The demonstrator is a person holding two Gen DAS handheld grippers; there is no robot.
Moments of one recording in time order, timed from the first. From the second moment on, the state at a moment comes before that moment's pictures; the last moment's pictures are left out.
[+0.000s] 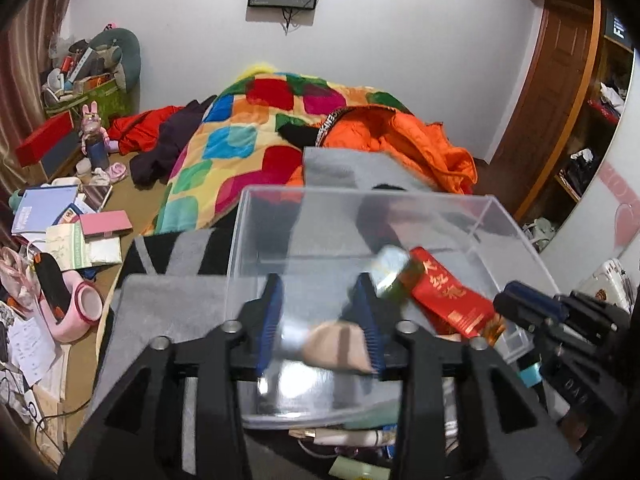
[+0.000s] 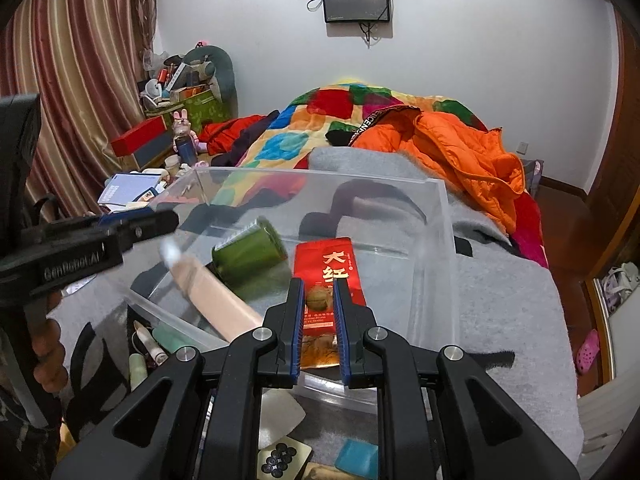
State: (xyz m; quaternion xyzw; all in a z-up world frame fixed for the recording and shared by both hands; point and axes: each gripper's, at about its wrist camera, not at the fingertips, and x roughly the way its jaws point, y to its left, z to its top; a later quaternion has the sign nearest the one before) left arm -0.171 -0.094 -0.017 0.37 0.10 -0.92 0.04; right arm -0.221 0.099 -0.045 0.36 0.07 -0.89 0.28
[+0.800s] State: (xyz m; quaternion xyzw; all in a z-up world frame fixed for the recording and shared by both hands) left arm -0.104 -0.074 -0.006 0.38 0.09 -0.92 0.01; right arm -0.170 0.140 -0.019 0.31 0.07 -0.92 0.23
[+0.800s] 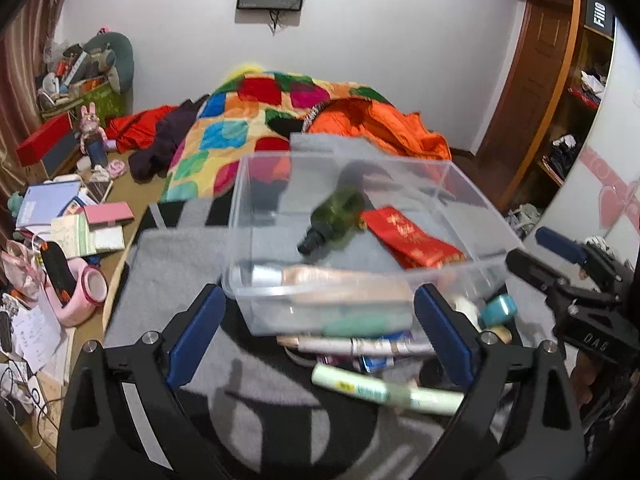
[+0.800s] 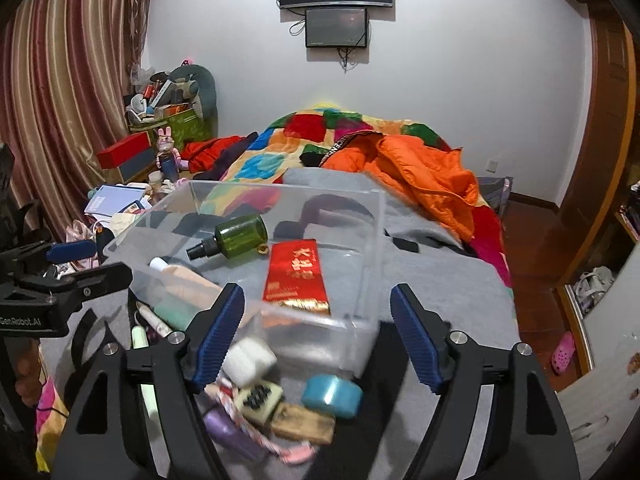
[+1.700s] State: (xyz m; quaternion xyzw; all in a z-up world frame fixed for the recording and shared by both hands) left arm -0.044 -0.064 -0.078 0.43 0.05 -0.90 0.07; right arm -0.119 0.182 -0.081 0.38 0.06 -0.90 0.21
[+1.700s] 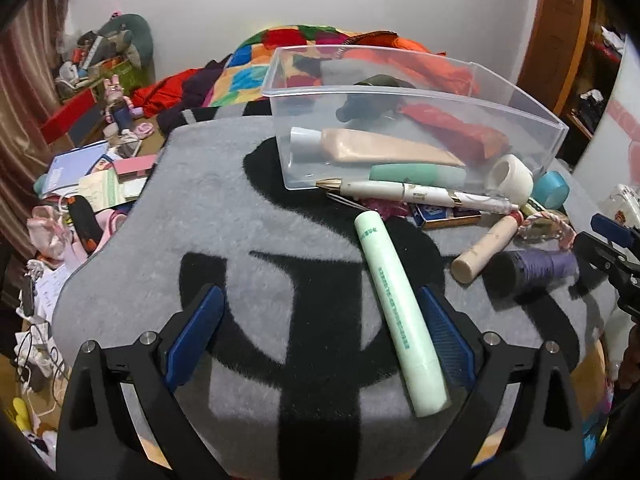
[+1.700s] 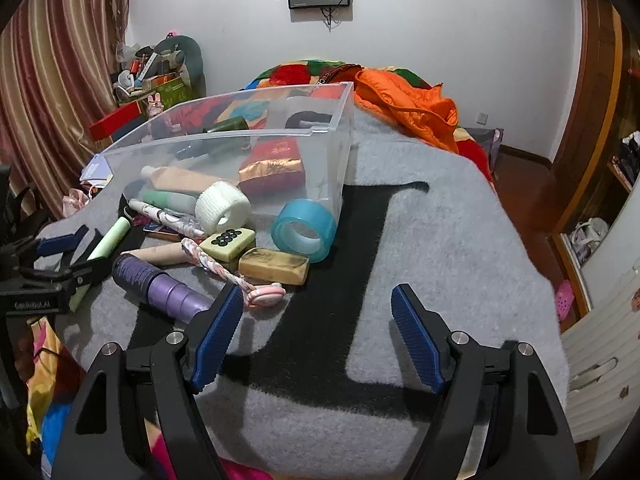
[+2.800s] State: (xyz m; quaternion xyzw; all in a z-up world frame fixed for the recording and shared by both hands) left arm -0.025 -0.067 -0.062 0.40 0.08 -0.91 0.05; right arm -0.095 0.171 -0.047 0.34 0.03 -0.90 0.26
